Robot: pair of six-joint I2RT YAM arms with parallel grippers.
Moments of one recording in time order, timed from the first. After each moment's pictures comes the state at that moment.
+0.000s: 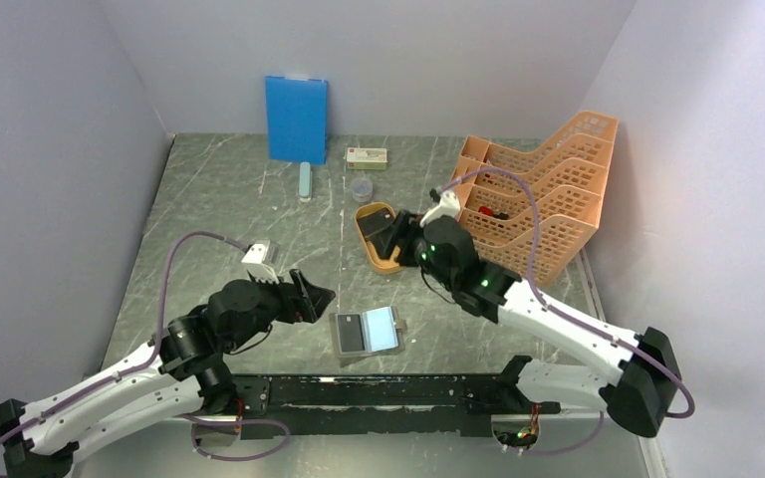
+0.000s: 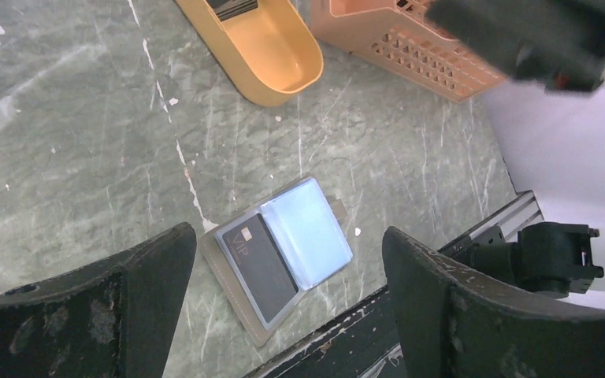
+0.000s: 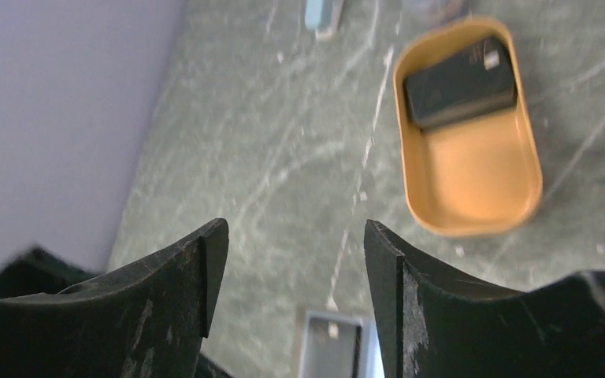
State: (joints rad) left arm -0.98 0.54 0.49 -0.31 -0.30 -0.77; right arm 0.87 1.06 0.75 -0.05 0.25 0.74
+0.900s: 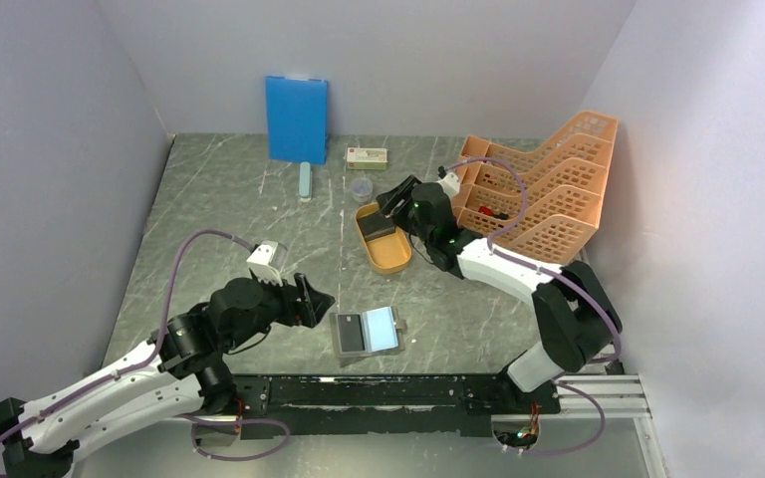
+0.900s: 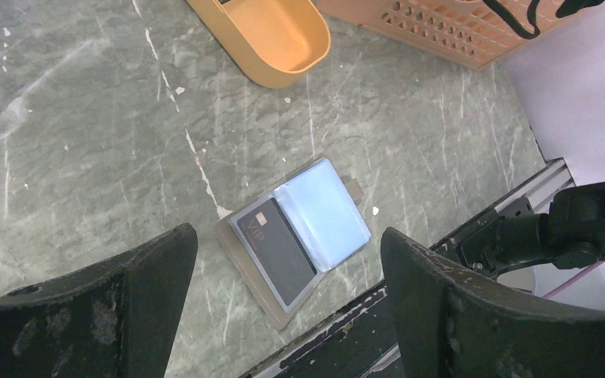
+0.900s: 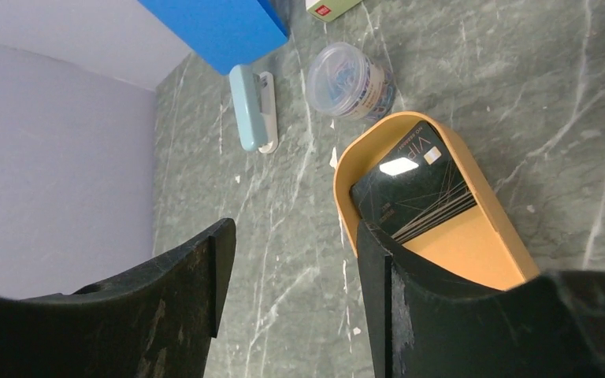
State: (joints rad) left arm -0.98 0.55 0.52 -0.36 -0.26 -0.68; right arm 0.62 1.52 0.90 0.25 0.26 0.97
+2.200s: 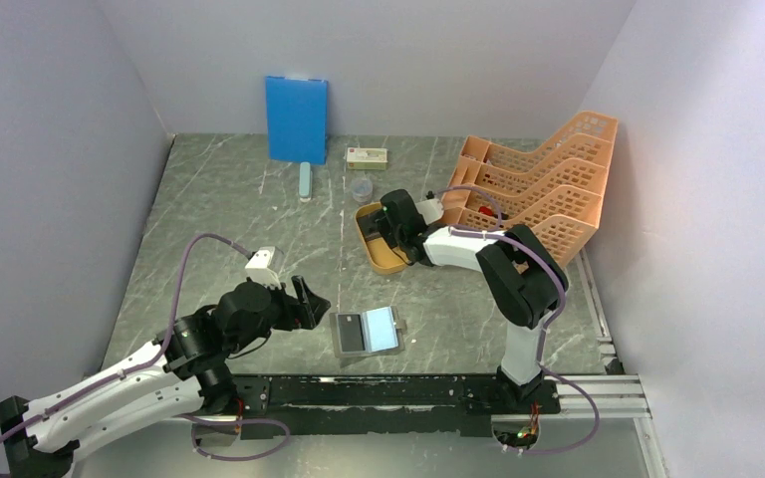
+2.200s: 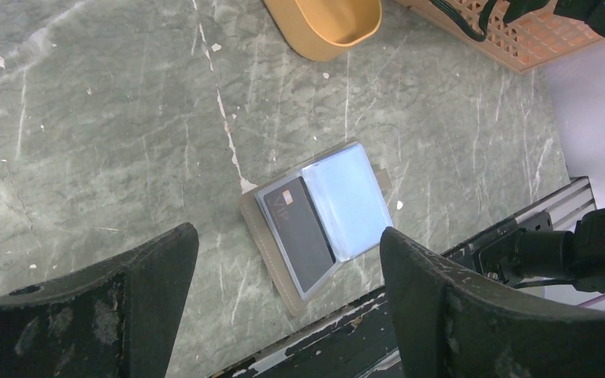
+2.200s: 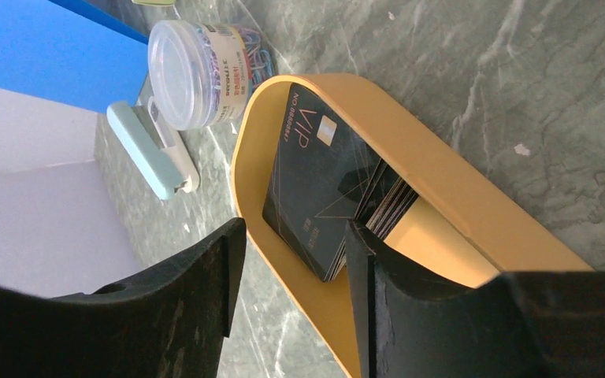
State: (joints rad) left arm -0.98 0.55 0.47 -0.42 -0.31 -0.80; right arm 0.65 1.88 1.05 0.14 0.33 1.41
